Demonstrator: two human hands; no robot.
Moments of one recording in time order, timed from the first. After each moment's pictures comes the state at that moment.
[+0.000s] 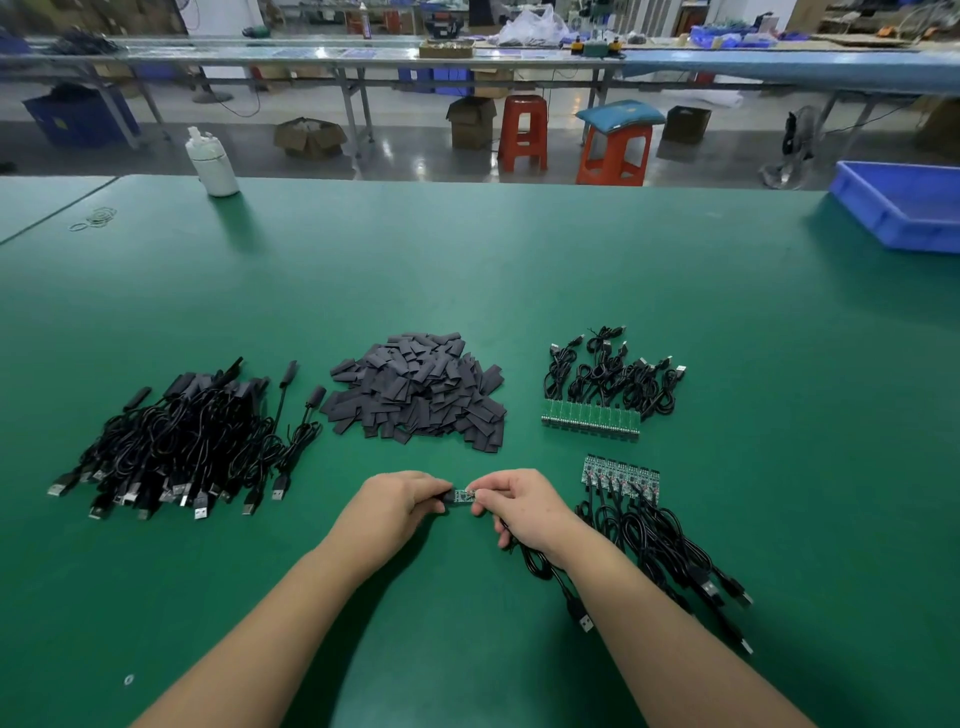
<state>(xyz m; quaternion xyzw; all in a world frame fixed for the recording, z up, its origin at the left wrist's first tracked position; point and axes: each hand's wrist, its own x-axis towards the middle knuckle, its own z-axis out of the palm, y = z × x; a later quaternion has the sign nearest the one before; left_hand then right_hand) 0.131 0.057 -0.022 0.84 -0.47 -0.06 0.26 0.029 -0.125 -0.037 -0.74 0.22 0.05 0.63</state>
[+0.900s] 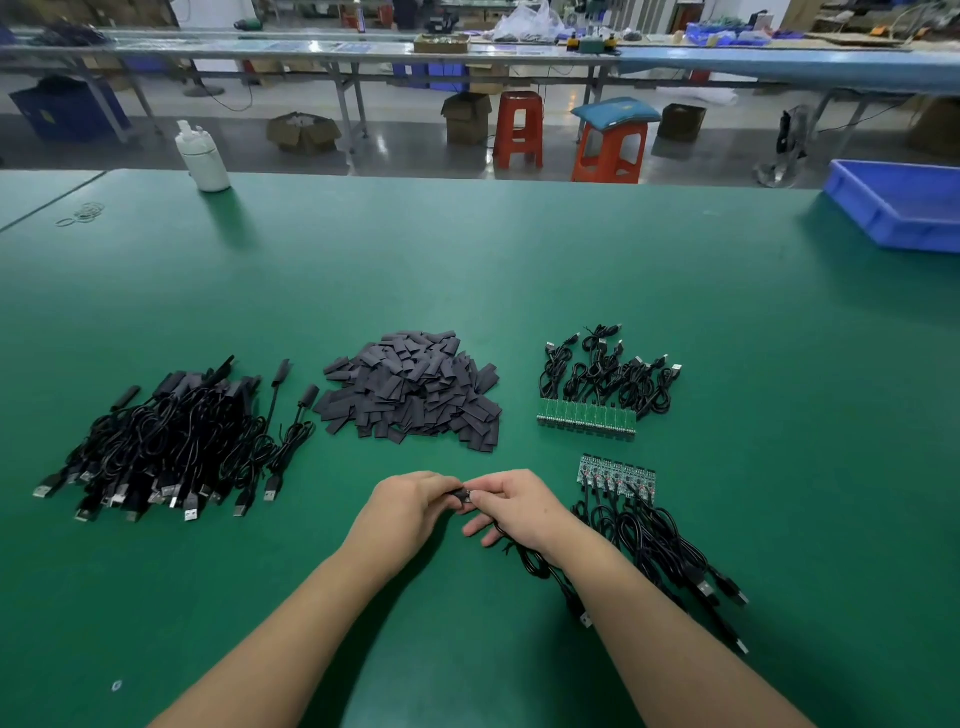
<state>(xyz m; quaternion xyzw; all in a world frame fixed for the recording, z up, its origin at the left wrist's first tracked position) 0.117 0.038 -0.023 0.84 -0.44 -0.05 0.30 0.030 -0.123 -0.030 -0.72 0.20 0.08 0.66</state>
